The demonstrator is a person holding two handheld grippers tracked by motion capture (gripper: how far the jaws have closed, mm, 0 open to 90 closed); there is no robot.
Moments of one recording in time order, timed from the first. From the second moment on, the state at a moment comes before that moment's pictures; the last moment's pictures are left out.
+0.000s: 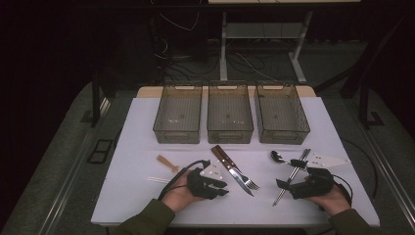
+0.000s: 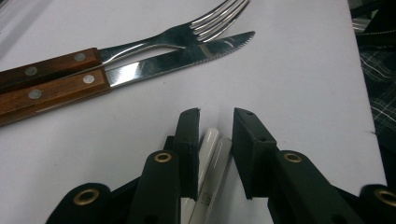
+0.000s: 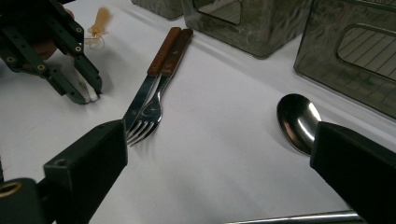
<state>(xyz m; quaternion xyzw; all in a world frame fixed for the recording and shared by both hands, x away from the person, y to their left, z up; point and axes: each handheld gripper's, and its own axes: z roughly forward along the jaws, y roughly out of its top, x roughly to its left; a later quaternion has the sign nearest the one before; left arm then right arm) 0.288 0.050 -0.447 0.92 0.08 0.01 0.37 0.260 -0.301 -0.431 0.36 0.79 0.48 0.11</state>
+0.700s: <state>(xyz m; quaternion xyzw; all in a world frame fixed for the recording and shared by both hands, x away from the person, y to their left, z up) 0.308 0.047 -0.444 0.93 0.12 0.02 0.35 0.260 -0.301 -0.431 0.36 0.79 0.48 0.12</state>
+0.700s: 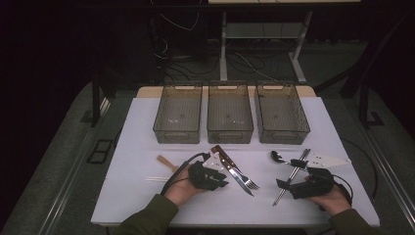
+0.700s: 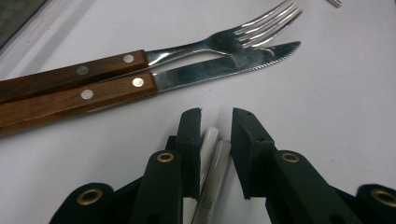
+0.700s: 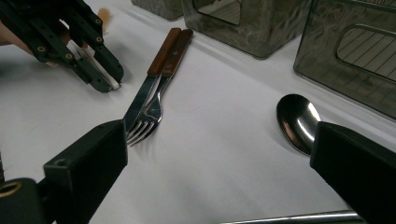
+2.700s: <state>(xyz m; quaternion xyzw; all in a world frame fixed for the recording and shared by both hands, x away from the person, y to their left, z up) 0.303 0.234 -0.438 0.88 0.34 0.08 0.32 0.260 -0.302 -0.431 0.36 0.79 0.48 0.11</state>
